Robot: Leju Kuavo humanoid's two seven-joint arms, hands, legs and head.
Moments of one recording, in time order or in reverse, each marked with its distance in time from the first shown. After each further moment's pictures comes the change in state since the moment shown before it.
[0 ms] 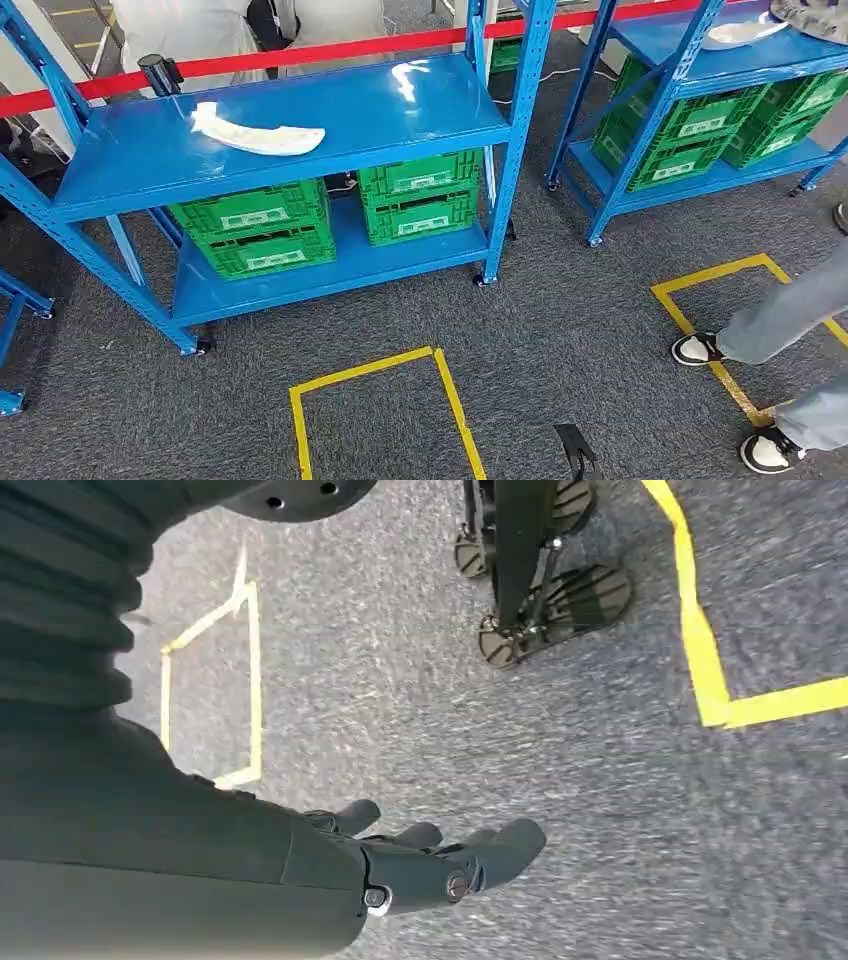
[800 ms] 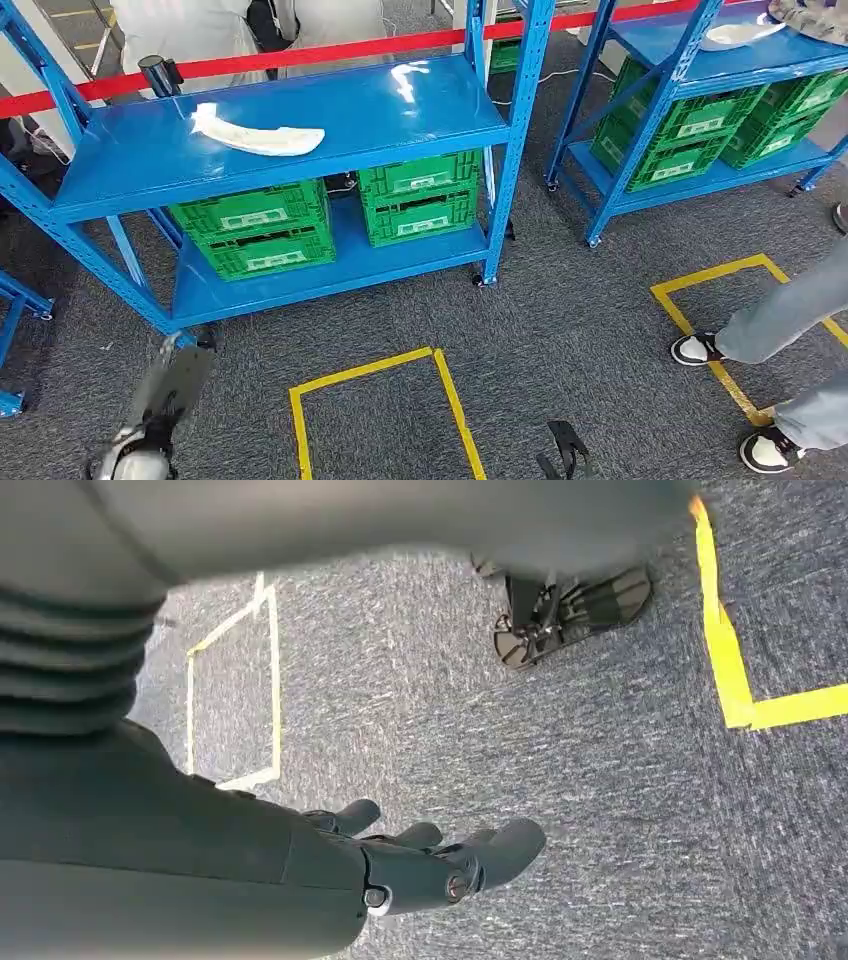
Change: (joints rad) left arm -0.511 -0.074 -0.115 -0.171 -0.299 0.202 -0.418; right arm -0.064 0.015 -0.033 0.075 0.067 -0.002 0.032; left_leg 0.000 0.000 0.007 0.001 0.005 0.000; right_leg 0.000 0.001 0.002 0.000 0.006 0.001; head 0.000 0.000
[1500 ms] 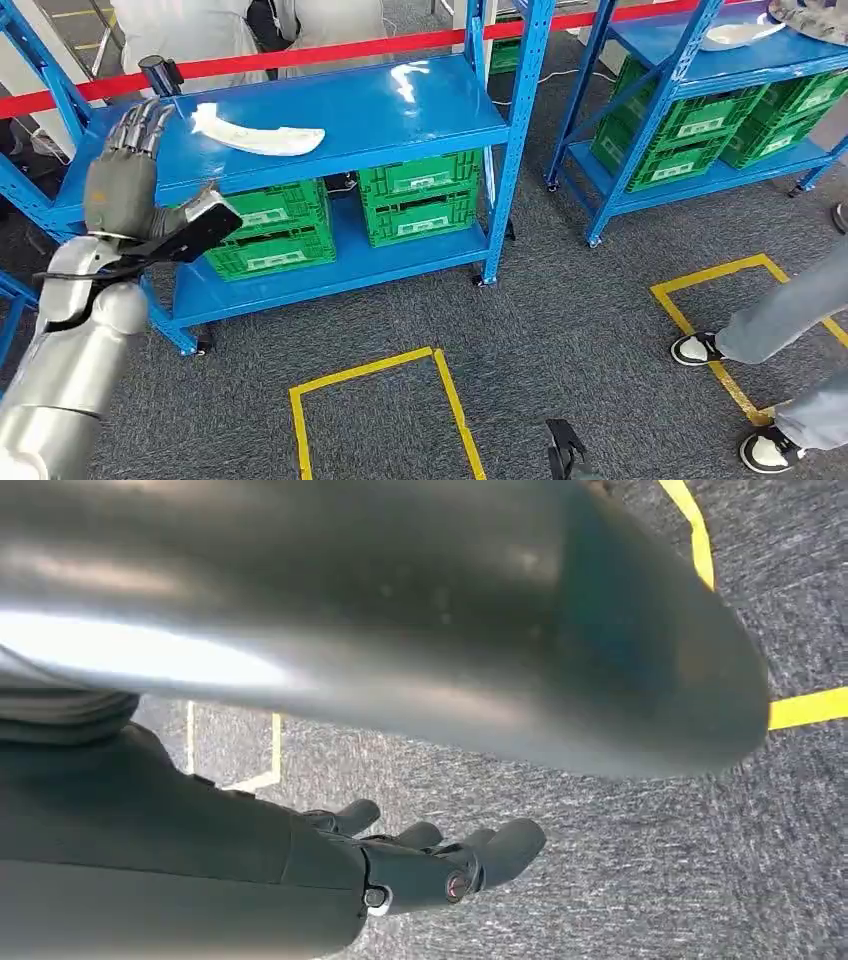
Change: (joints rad) left arm -0.465 0.037 -0.470 -0.094 -0.160 0.233 -0.004; right arm -0.021 0.006 -0.032 0.024 0.027 0.003 -0.004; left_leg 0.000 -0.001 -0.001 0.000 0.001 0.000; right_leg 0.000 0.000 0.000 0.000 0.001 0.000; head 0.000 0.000
